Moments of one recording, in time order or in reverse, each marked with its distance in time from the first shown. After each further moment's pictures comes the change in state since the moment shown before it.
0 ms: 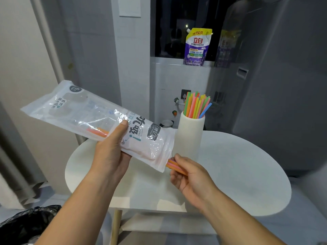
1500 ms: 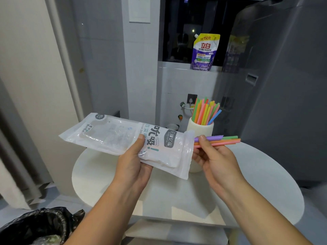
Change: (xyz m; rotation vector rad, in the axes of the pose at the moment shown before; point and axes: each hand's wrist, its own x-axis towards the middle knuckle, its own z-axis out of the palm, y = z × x) left_hand -0.008 -0.026 0.008 -0.236 0.014 -0.171; right_hand 0.009 -0.047 0.003 -0.139 0.068 -0.408
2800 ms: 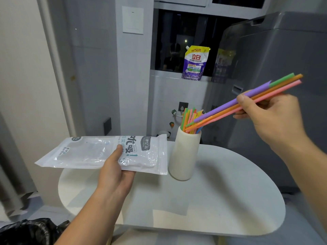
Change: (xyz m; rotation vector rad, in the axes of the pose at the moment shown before) left_hand 0.010 0.009 -0.011 -0.031 0.138 0.005; right_hand 0.015 -0.159 -0.029 -0.802 0.130 -0.721
